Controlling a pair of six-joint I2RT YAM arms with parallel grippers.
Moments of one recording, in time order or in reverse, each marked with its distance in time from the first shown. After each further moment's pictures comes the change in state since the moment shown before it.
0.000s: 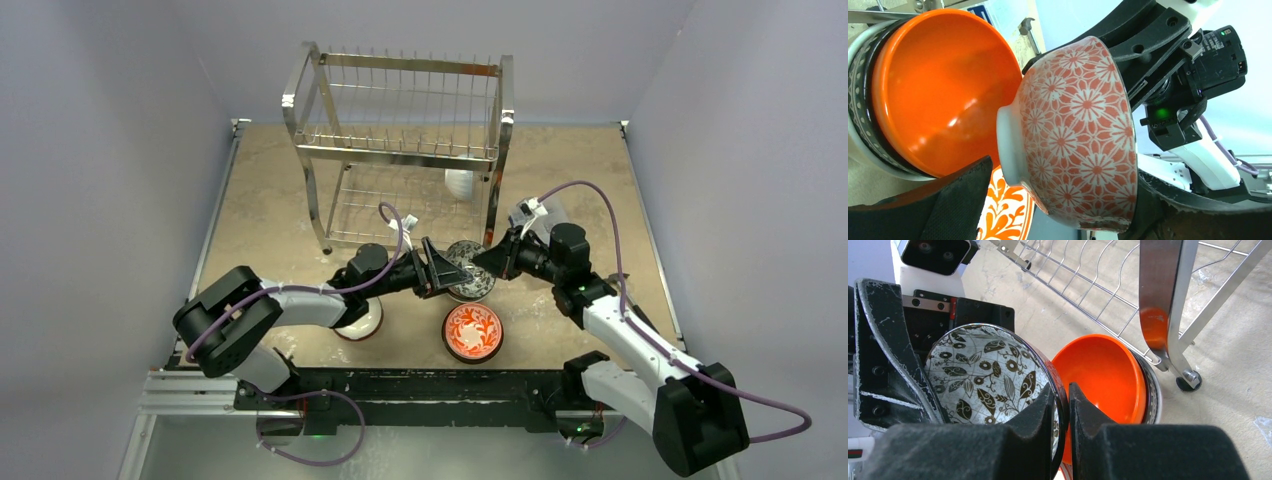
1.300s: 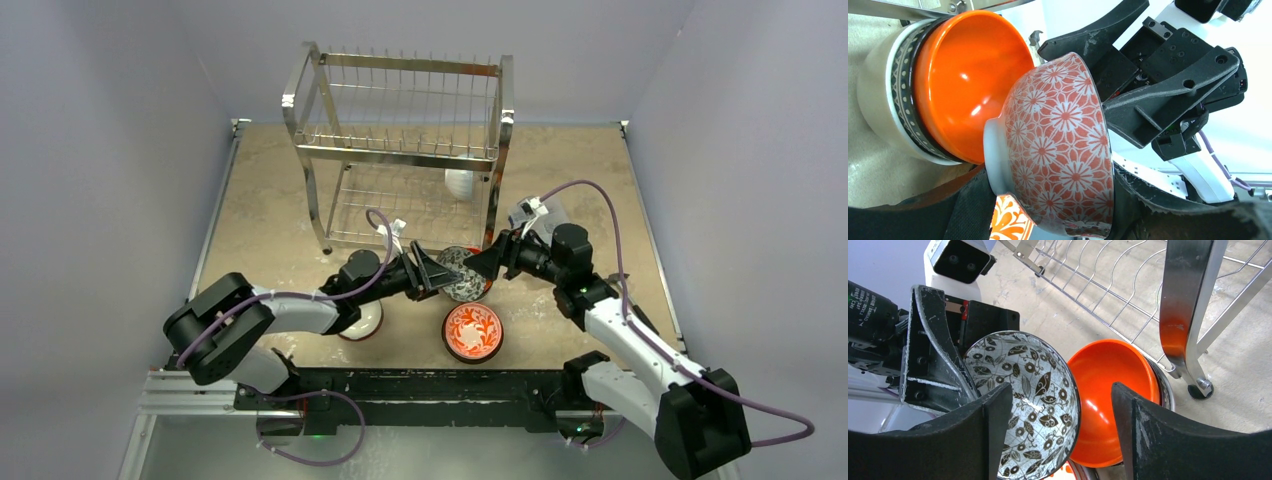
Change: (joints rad) left arm 0.003 -0.044 -0.072 0.025 -0.071 -0.044; right arm 0.002 -0.023 0.001 0.018 -0.023 0.020
